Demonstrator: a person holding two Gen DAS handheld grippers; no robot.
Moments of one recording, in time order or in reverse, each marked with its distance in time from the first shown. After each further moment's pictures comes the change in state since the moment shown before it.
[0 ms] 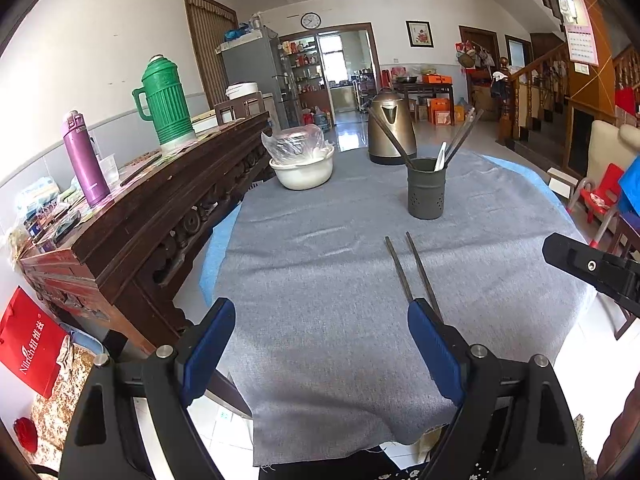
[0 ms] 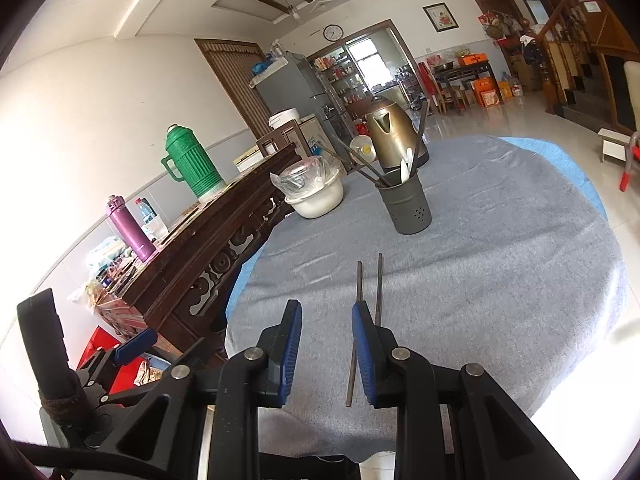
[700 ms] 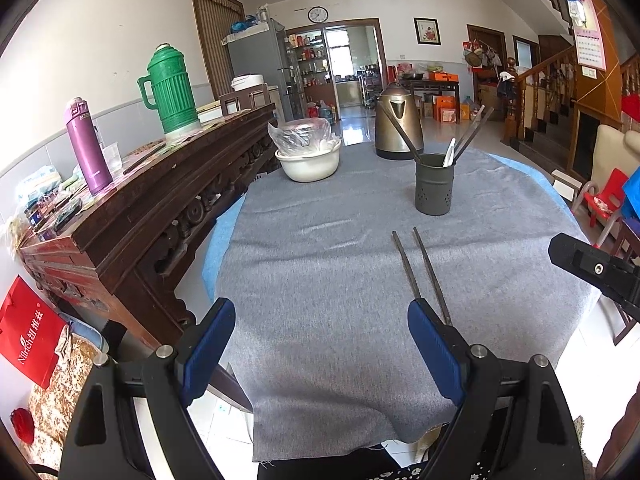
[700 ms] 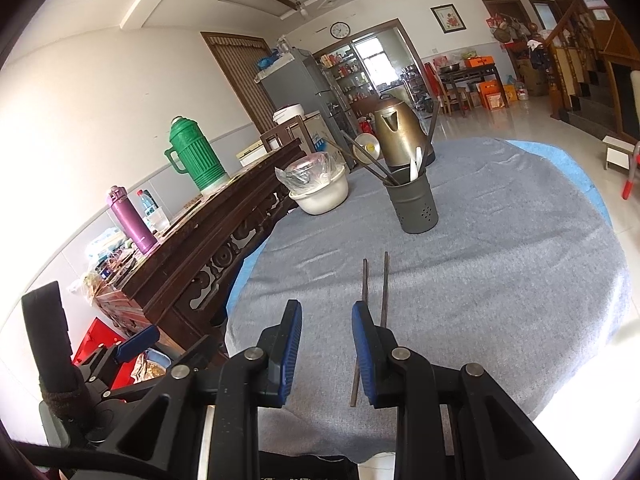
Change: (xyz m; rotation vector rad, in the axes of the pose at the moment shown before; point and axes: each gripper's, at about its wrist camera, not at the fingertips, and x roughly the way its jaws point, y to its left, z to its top) left arm 0.007 0.008 -0.004 -0.025 0.024 0.003; right arm 0.004 0.009 -0.003 -0.034 0.007 -0.004
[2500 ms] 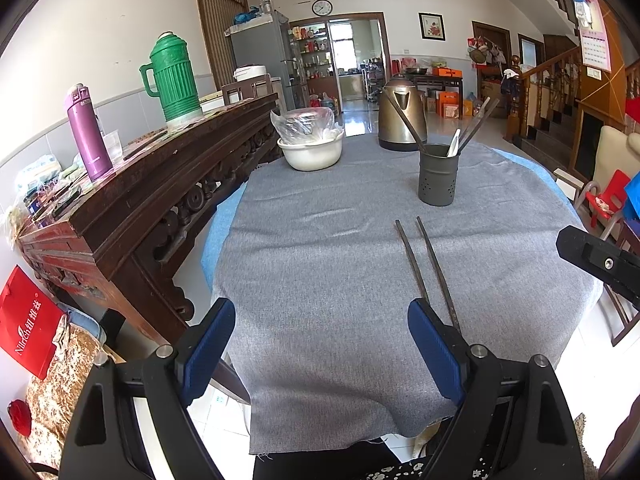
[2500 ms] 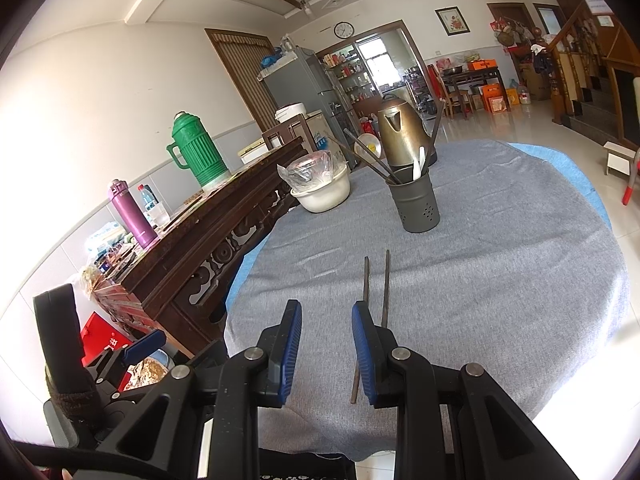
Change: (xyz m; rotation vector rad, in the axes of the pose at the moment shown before) left arm 0.005 0.002 -0.010 -0.015 0.024 0.001; right arm -0.002 0.001 -0.003 -0.014 0.005 -0.002
